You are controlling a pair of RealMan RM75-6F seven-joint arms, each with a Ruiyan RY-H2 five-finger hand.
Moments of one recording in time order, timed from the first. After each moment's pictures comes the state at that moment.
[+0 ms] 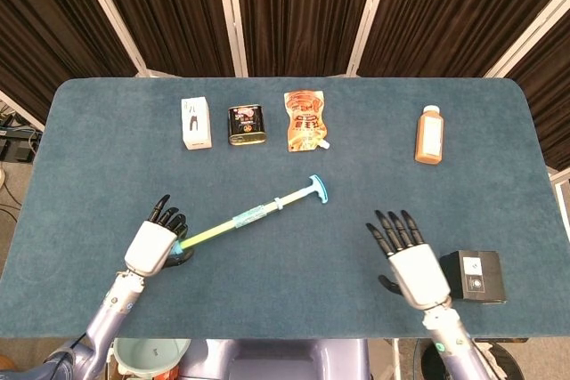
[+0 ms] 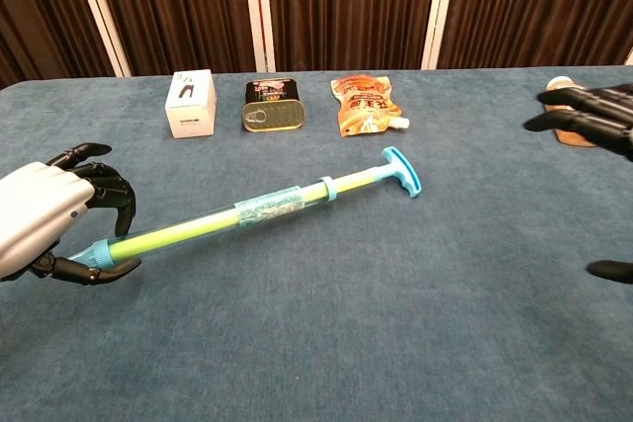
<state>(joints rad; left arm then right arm) -0.38 -1.89 0.03 -0.77 1.70 1.49 0.05 0.22 -1.46 0.05 -1.66 -1.71 1.37 -0.51</state>
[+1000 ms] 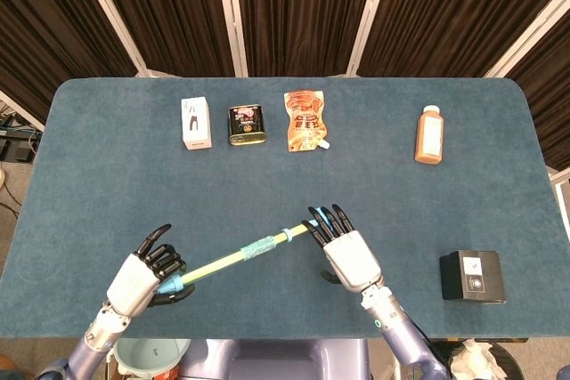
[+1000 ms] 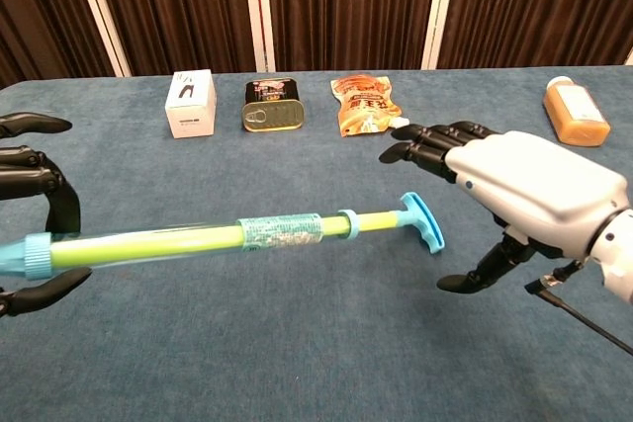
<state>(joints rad) -0.30 -1.89 0.13 -0.72 1.90 1.94 -0.21 0.39 -1.65 0.12 -1.65 -1.53 1.13 -0.58</state>
